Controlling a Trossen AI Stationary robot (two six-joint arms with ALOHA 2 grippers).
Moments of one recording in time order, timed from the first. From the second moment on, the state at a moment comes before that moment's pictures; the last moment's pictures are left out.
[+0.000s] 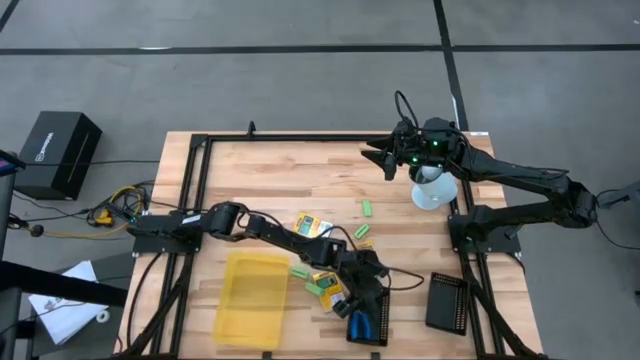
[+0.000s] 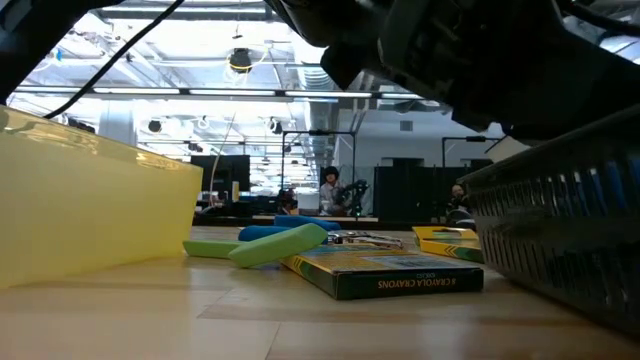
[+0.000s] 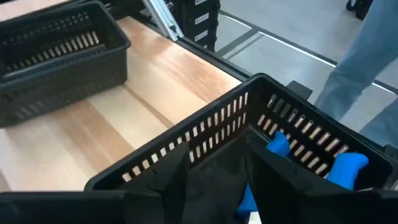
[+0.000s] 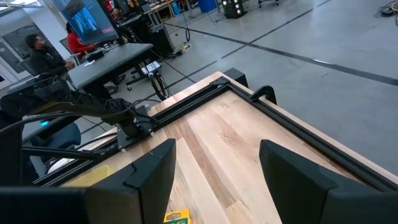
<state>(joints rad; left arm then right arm) -0.24 2.40 1.82 -0.03 0.47 0.33 -0.45 1.07 0.84 0.00 -0.16 0.33</state>
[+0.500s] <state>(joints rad) -0.22 2.24 1.82 -0.03 0.36 0.24 -0.47 1.07 0.84 0.08 -0.16 0.33</state>
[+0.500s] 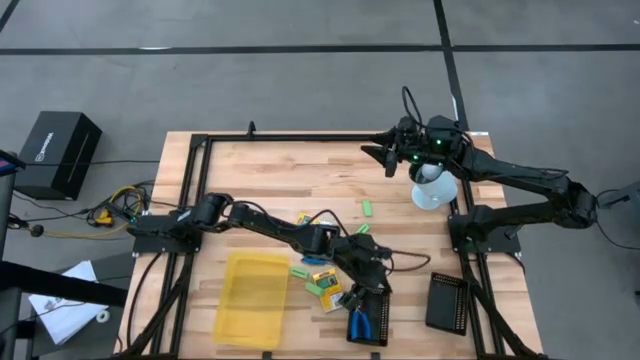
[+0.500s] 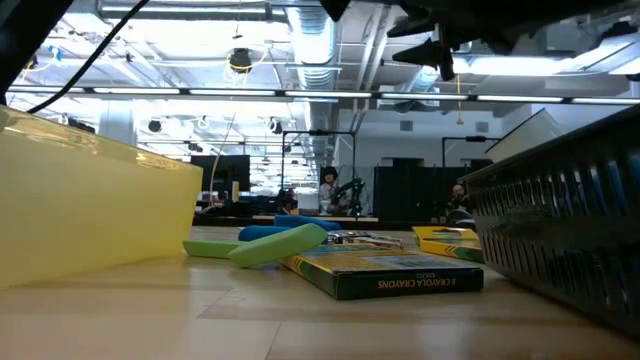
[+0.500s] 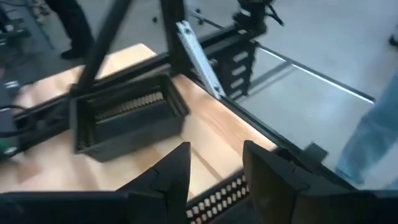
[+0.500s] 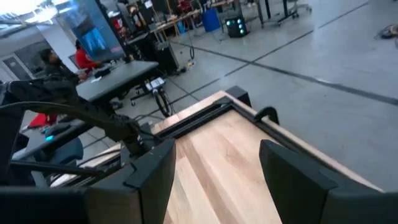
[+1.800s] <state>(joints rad) 0.13 1.59 1.82 -0.07 0.27 0.03 -0.57 1.07 0.84 0.49 -0.02 0.44</state>
